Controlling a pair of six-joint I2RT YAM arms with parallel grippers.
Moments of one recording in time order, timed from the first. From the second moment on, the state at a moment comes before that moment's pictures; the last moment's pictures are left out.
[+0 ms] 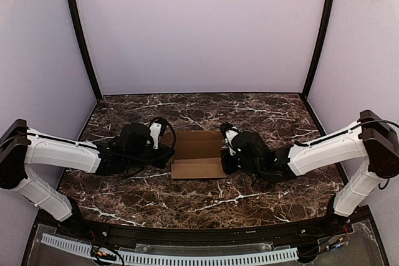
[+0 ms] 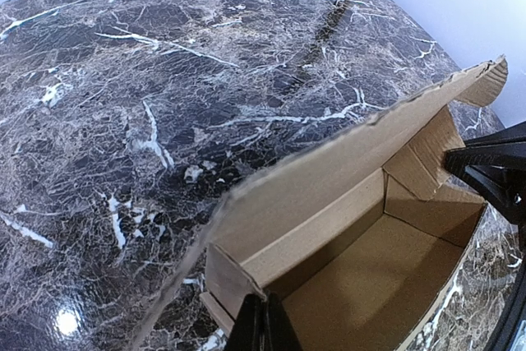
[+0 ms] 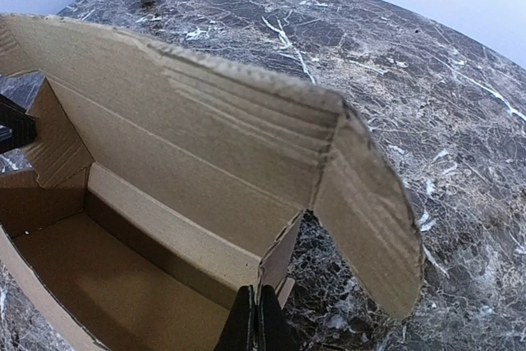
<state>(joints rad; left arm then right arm) -0.86 1.43 0.65 0.19 -0.10 -0.42 1.07 1.59 0.77 0.20 0.41 0.33</state>
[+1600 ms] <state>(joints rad) -1.14 1.63 0.49 0.78 -0.51 -0.26 1.12 1.08 0.61 0.01 0.46 0.34</state>
